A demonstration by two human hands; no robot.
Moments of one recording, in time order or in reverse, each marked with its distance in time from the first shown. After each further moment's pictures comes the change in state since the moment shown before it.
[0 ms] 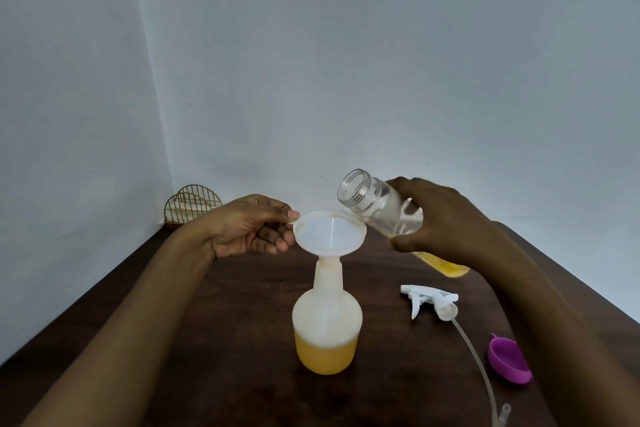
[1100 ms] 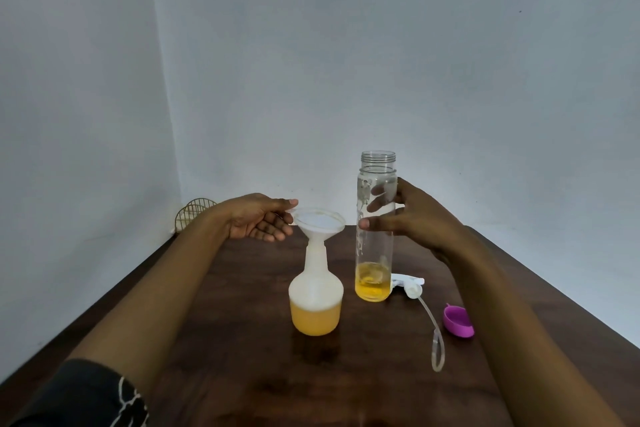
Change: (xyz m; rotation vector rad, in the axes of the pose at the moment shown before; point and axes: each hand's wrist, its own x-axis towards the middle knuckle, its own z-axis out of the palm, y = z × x) left_hand -0.027 0.030 0.029 0.233 0.190 -0.167; right_hand -0.050 -0.024 -0.026 0.654 0.046 0.190
